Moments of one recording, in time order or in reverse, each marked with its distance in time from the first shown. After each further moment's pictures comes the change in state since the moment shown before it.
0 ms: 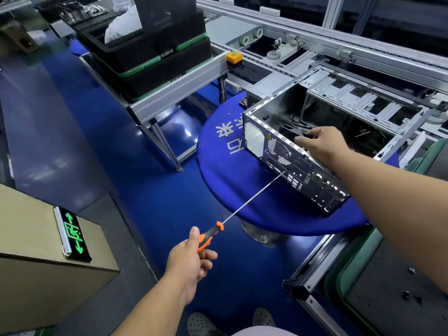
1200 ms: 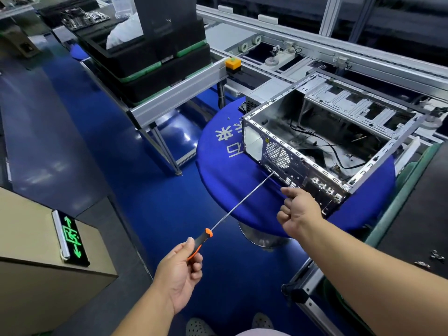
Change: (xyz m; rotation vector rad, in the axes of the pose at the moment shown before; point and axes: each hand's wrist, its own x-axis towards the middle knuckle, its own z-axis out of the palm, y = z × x) left_hand -0.013 0.003 -0.020 -0.267 -0.113 -0.059; right_hand -0.146 -0.032 0.082 1.211 0.015 0.842
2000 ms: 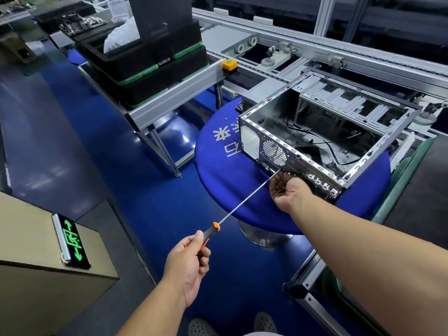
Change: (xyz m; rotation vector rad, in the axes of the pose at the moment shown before) left_hand -0.004 -0.004 0.021 0.087 0.013 0.113; right_hand 0.038 -0.023 0.028 0.356 -0.002 0.143
